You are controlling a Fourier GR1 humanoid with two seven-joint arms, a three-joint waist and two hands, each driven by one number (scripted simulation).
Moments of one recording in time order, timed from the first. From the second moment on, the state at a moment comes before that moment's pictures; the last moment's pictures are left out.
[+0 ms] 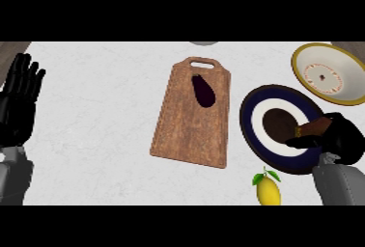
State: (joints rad) left arm -0.24 0.33 0.17 -1.53 0.17 0.07 0.00; right arm -0.23 -0.22 -0.16 -1.26 1.10 -0.23 0.79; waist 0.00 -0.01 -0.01
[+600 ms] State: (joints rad) left arm -0.26 0.32 0.16 -1.53 0.18 0.06 -0.01; right arm -0.24 -0.62 -0.11 -1.14 0.96 0.08 0.16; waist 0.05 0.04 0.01
